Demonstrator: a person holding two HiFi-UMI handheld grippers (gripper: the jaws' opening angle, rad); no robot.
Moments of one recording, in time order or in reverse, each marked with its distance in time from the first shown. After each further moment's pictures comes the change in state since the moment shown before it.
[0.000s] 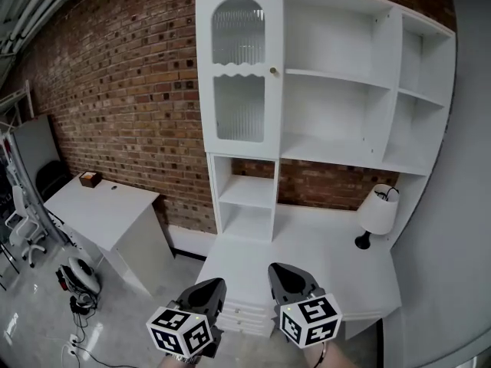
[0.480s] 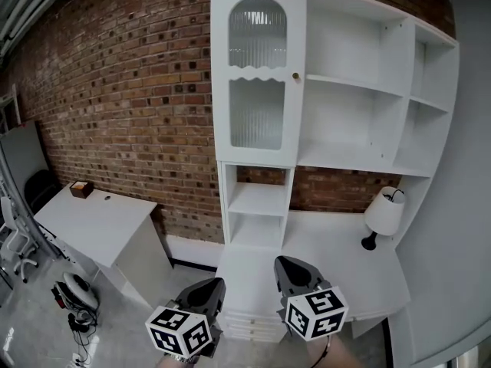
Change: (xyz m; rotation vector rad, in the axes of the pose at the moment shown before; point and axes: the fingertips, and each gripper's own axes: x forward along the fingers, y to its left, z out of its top) left arm 0.000 0.103 0.034 0.025 0.007 -0.075; right arm 0.089 0.030 0.020 0.016 -0.031 -0.100
